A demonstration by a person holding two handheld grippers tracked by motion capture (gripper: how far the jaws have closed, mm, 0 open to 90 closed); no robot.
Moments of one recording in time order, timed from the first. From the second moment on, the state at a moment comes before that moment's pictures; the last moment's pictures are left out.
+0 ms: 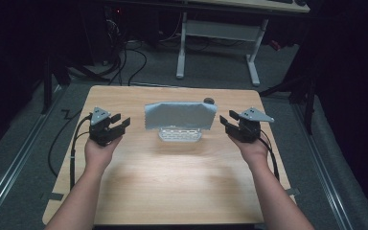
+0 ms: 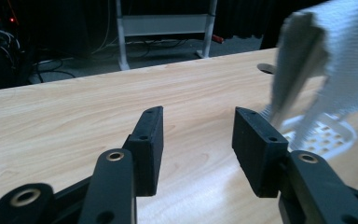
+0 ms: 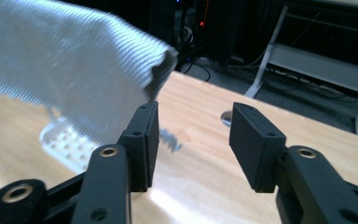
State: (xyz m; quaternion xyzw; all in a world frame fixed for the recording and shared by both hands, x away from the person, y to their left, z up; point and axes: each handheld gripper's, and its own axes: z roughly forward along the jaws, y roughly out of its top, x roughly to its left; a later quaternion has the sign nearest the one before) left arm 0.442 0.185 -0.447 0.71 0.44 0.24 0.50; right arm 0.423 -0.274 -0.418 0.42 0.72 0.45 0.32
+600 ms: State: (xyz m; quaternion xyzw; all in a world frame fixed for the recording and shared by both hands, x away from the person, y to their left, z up) left arm 0.350 0.147 -0.484 0.75 0.42 0.17 0.48; right arm 0.339 -0.266 -0.443 0.40 0.75 0.43 0.30
